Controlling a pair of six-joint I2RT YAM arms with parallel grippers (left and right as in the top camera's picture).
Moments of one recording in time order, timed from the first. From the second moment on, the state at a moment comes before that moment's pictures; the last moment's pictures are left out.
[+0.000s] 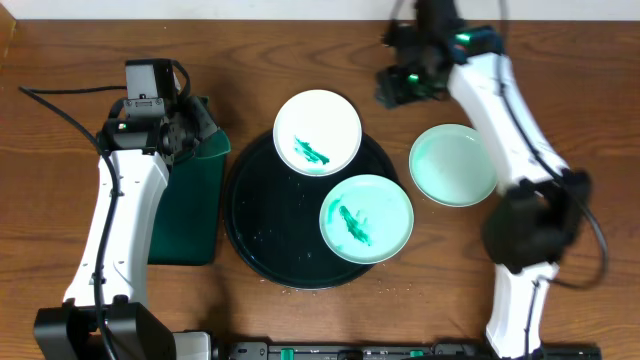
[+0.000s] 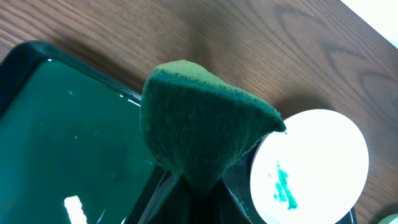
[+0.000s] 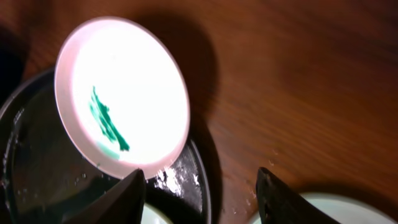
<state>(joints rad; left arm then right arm) 0.05 1.52 1.29 -0.74 0.07 -0.50 0.30 2.21 2.13 -1.11 -0.28 -0.05</state>
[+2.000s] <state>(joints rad) 0.05 1.52 1.29 -0.83 0.07 -0.50 0.54 2.54 2.29 -1.24 -0.32 -0.11</state>
